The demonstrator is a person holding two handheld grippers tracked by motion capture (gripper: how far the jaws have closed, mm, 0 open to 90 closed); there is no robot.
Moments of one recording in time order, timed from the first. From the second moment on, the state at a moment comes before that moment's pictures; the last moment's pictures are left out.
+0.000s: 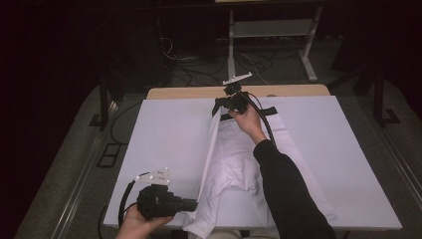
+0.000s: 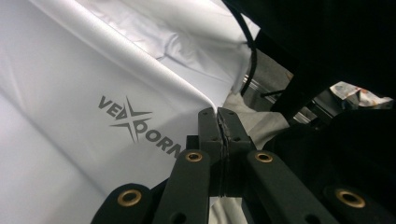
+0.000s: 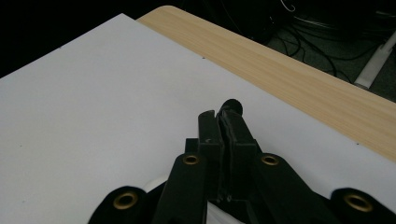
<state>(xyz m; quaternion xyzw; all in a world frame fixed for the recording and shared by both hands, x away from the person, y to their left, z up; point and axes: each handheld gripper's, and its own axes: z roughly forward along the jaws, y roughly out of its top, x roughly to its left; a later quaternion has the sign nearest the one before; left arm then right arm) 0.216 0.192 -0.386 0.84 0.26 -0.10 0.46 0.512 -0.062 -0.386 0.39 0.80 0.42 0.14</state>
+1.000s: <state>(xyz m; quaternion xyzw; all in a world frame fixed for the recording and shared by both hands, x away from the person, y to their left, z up) 0.224 0.104 -0.379 0.86 0.17 -0.14 0.46 0.507 -0.104 -0.372 0.40 0.80 0.43 0.15</state>
